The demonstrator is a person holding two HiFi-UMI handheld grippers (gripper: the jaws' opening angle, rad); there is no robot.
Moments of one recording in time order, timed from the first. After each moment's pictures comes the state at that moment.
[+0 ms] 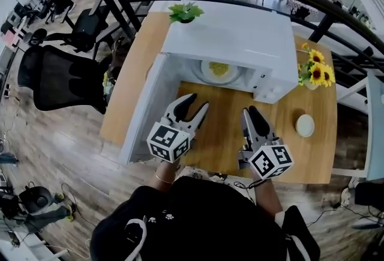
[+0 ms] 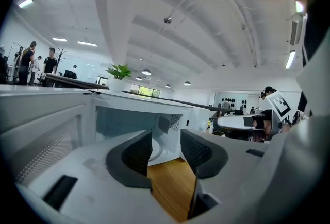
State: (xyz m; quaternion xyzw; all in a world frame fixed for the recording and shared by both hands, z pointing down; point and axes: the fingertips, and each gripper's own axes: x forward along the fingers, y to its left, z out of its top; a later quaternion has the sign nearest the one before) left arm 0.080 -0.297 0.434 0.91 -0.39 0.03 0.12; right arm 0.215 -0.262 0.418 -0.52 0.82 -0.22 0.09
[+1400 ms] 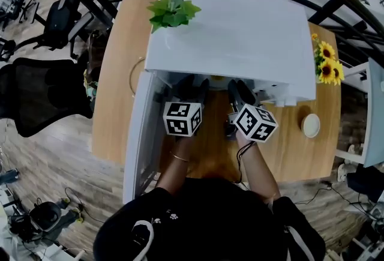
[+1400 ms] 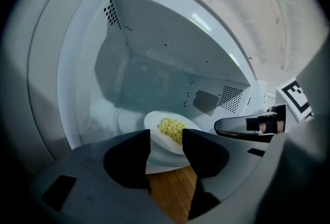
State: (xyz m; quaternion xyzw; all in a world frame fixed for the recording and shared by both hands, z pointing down) left arm 0.089 -0.441 0.559 0.86 -0.44 0.09 0.24; right arm 0.205 -0.415 0.546 -0.61 0.71 -0.34 0.01
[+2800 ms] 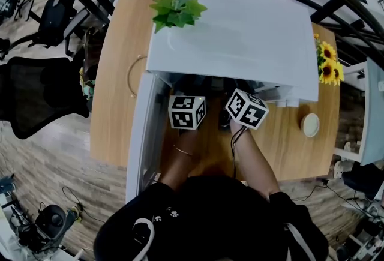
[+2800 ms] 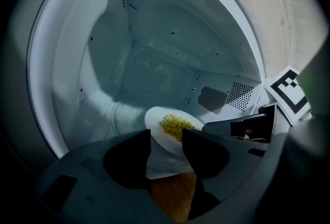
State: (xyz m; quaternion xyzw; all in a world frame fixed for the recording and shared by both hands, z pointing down) left arm 0.096 -0.459 0.577 0.85 -0.44 0.10 0.26; right arm 0.203 -0.445 0.581 -0.66 0.65 -0.36 -0.07
